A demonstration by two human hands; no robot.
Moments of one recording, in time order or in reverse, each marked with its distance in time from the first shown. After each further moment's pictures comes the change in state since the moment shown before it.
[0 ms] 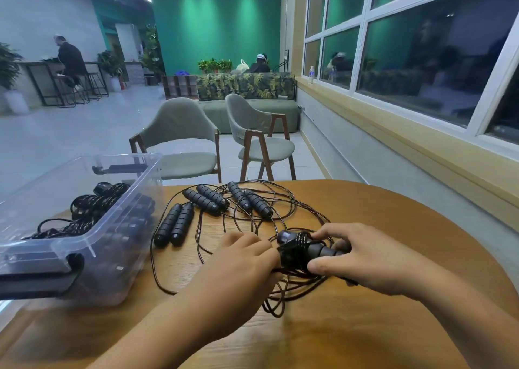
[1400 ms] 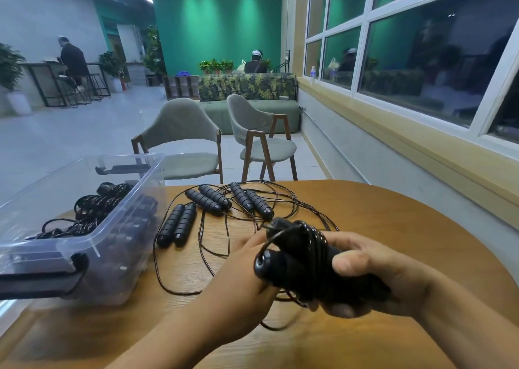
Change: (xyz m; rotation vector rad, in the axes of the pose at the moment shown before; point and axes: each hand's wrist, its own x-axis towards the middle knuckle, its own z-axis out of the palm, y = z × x) left_hand 0.004 0.016 -0.009 -0.350 -0.102 -0.103; right_hand 0.000 0.003 0.014 0.946 -0.692 -0.399
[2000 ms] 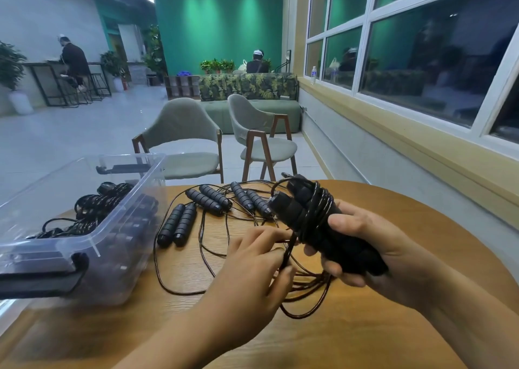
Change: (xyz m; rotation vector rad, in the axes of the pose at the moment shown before) left_hand 0.000 -0.003 0.012 0.032 0.146 -0.023; right_hand -0.003 -0.014 0.006 -0.026 0.457 -0.132
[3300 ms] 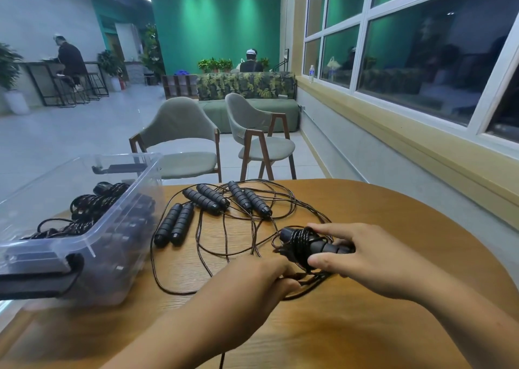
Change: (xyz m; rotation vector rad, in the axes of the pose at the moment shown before) left_hand 0.003 0.010 -0.020 -0.089 -0.251 -0.148; right_hand 0.000 0.006 -0.011 -1.089 0.227 0.173
